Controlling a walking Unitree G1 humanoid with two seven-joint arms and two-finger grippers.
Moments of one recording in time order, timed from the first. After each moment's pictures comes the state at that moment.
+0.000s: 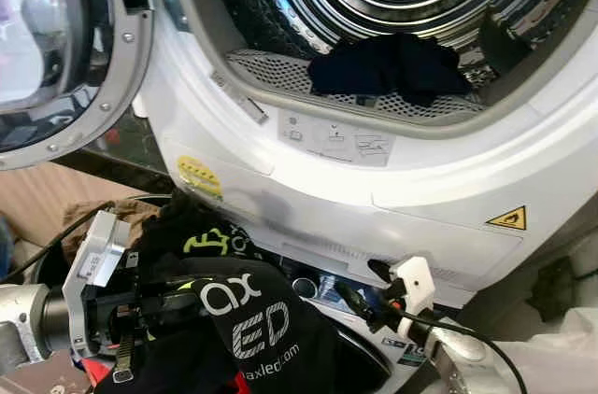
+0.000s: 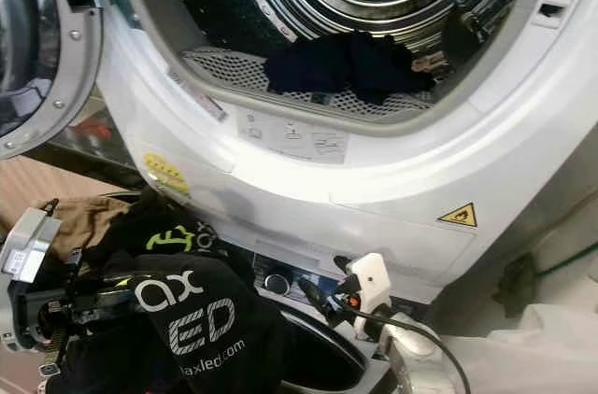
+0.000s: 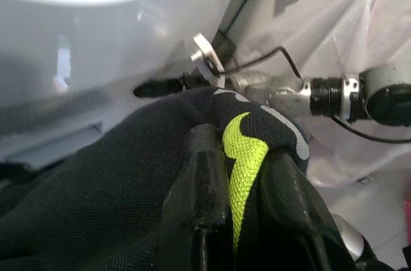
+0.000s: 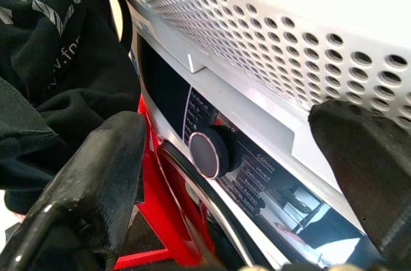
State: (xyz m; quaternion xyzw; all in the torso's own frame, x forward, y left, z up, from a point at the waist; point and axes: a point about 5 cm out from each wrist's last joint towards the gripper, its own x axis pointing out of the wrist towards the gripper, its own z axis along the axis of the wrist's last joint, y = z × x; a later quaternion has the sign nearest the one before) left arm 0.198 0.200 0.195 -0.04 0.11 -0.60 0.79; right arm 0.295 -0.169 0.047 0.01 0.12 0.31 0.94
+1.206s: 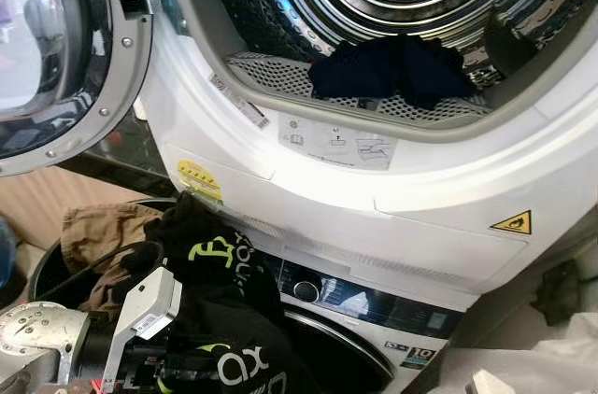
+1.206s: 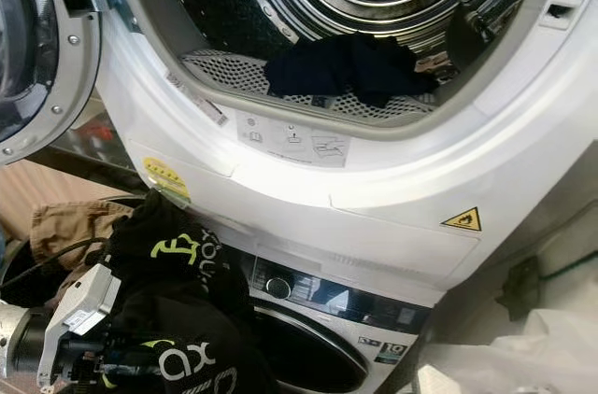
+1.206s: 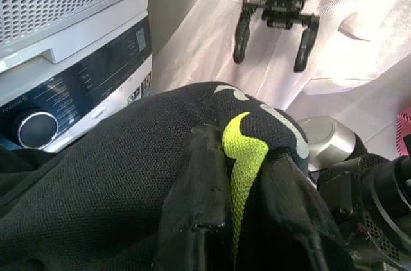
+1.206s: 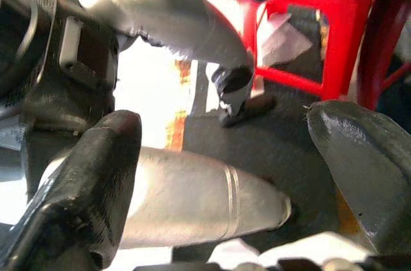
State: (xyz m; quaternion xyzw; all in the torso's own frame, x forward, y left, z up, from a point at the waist) left arm 0.195 0.191 0.163 0.07 0.18 -0.64 0.75; right arm 0.185 -0.242 0.064 -0.08 0.30 0.64 0.71
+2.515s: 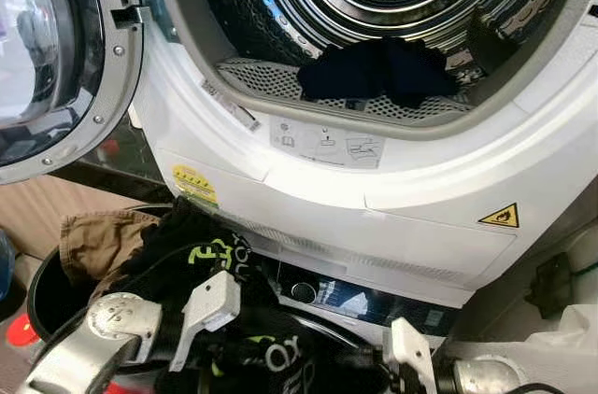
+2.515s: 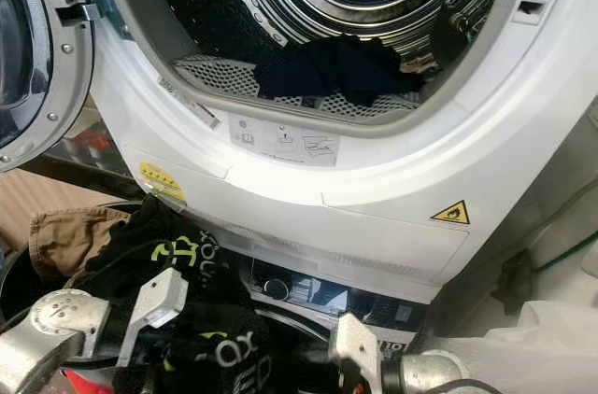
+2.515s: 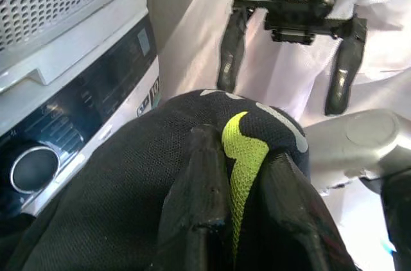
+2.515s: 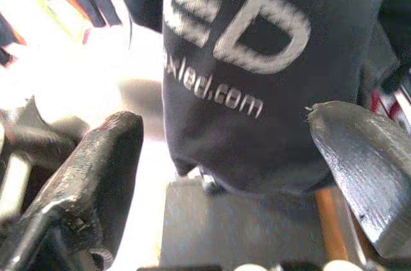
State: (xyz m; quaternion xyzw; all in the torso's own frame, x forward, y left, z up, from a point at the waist) left arm 0.237 0.145 0.120 0.09 0.14 -0.64 0.75; right arm 0.212 -0.158 0.062 -0.06 0.26 0.62 0.74
